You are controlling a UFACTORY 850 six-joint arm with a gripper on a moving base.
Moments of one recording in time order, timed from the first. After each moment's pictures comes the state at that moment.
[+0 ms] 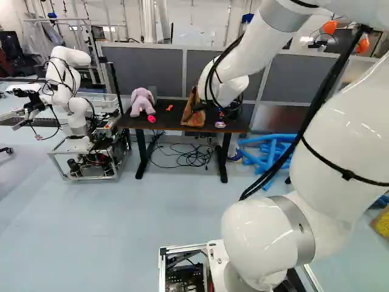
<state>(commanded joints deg) 0.9 4.3 -36.0 -0.8 8.4 8.6</state>
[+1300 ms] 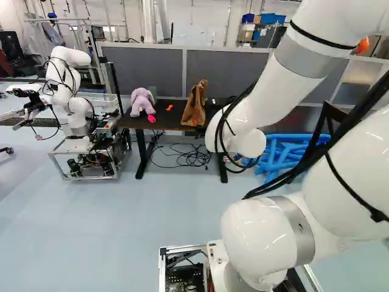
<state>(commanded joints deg) 0.2 13.9 -10.7 -0.1 42.4 1.6</state>
